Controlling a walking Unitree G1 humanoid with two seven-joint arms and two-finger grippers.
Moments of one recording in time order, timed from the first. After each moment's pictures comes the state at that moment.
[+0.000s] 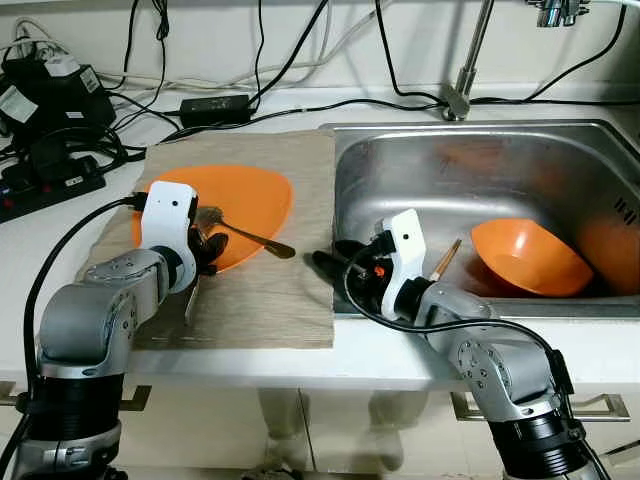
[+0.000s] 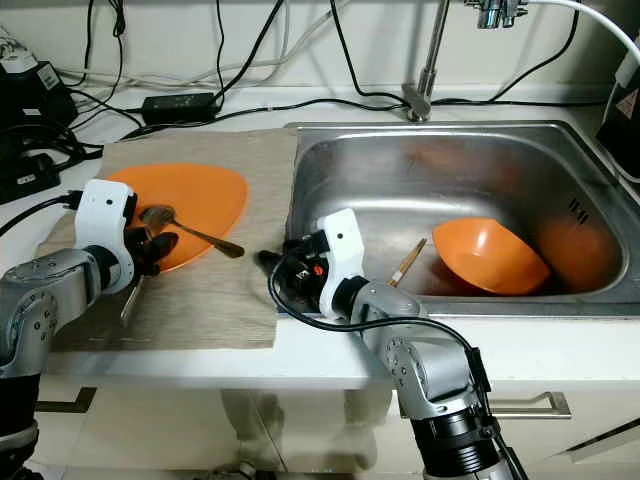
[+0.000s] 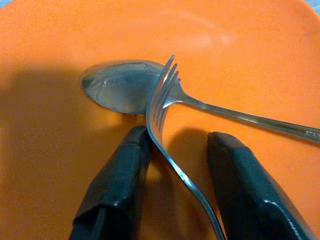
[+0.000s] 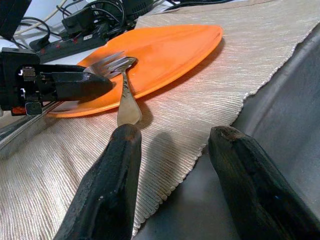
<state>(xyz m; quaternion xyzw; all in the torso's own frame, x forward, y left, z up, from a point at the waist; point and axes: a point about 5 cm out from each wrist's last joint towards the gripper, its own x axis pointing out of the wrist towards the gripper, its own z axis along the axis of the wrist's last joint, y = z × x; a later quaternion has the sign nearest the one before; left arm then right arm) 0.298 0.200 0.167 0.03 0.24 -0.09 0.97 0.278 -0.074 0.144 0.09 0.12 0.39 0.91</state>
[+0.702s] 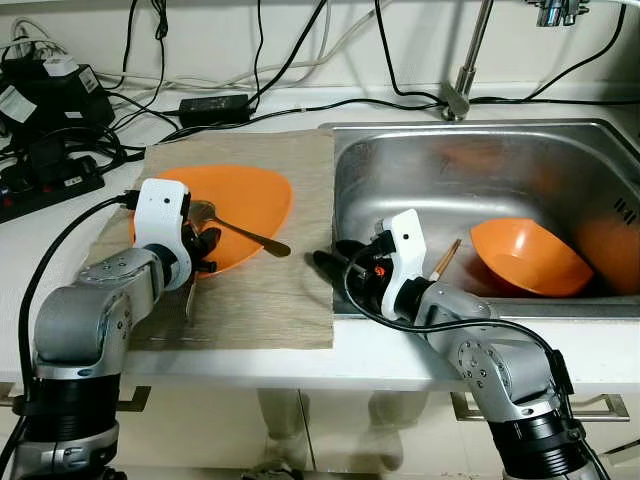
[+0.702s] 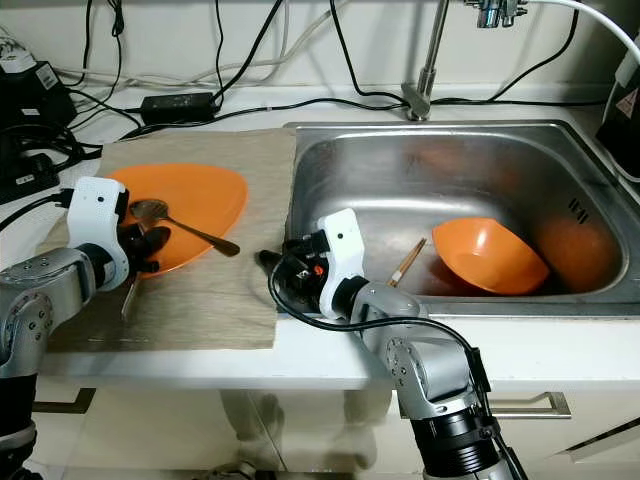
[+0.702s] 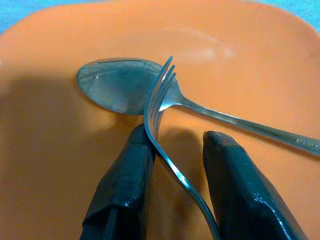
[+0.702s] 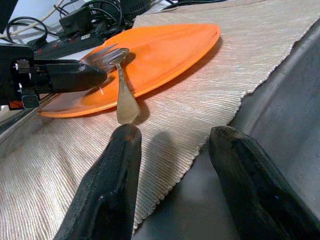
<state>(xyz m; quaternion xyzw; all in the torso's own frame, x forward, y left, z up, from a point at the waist) 0.300 0.207 0.170 0.01 0.21 -0.08 0.97 0.278 -0.074 0.143 0.09 0.12 0.38 0.91</state>
